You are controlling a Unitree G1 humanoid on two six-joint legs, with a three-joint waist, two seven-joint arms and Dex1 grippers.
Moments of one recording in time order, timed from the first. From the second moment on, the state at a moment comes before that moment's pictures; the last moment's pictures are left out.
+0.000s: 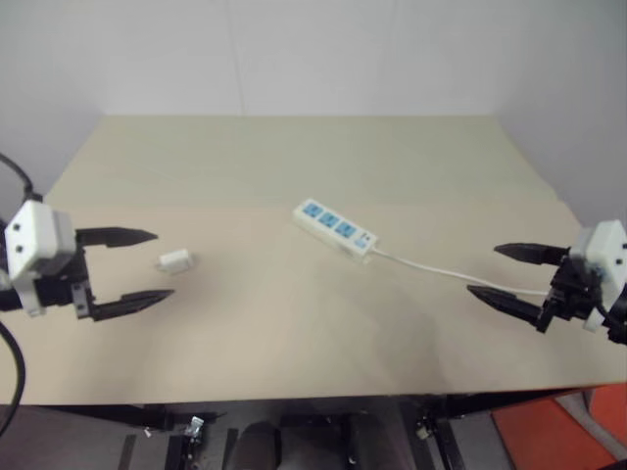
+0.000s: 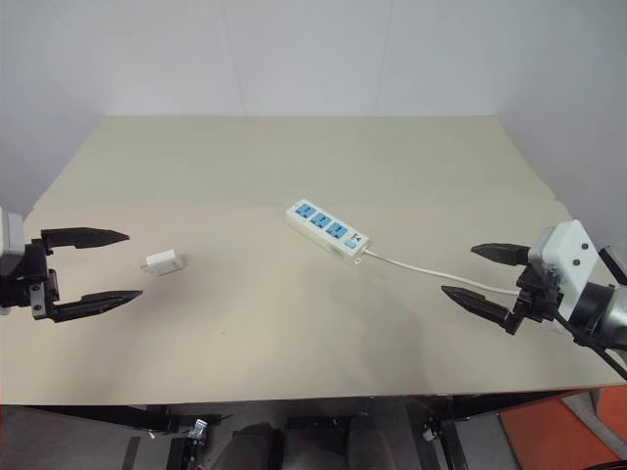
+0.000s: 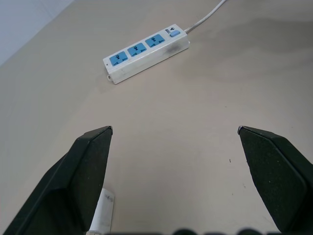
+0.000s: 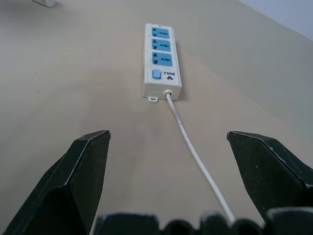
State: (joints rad) left arm -0.02 1.09 0.57 -0.26 -0.59 0.38 -1.31; right arm 0.04 -0.95 -0.52 -0.37 0.57 0.47 1.02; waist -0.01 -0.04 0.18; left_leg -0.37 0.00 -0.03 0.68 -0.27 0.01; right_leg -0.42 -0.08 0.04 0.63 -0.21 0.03
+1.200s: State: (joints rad) left arm -0.16 1.07 0.43 -0.25 -0.60 0.38 -1.29; right arm -0.65 -0.35 0.05 0.44 0.19 0.16 0.71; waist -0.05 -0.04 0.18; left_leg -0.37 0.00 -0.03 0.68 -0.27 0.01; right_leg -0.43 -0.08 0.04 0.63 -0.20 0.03
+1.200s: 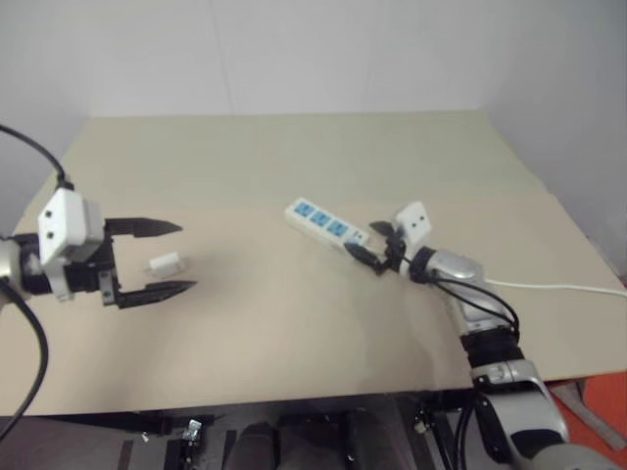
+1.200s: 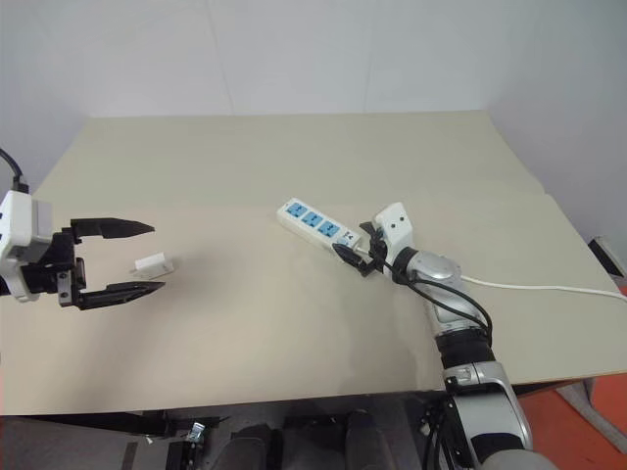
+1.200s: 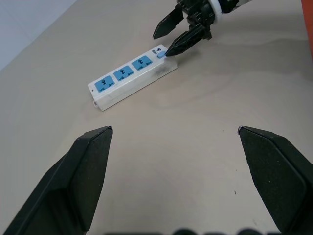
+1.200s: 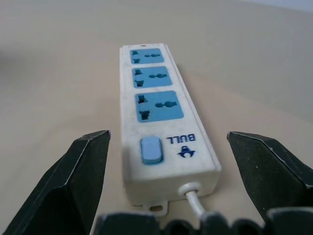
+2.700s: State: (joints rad) left arm -0.17 1.08 0.44 -0.23 -0.62 0.39 -1.31; right arm -0.62 -0.27 0.04 0.67 0.18 -0.12 1.08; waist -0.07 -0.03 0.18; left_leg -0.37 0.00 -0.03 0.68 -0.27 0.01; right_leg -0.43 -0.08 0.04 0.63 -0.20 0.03
